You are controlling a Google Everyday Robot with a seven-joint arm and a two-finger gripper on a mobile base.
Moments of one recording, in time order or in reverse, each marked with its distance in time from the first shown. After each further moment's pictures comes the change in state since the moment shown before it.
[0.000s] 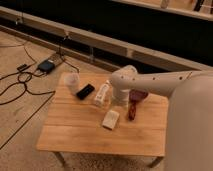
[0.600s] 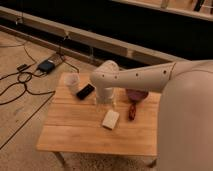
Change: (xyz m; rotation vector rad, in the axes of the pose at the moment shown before) arm 0.027 0.072 -0.030 0.024 -0.035 -0.121
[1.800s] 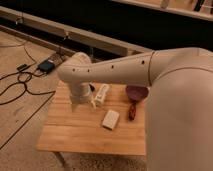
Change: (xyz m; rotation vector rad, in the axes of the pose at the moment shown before) arm 0.053 0.119 -0.069 0.015 0.032 -0.147
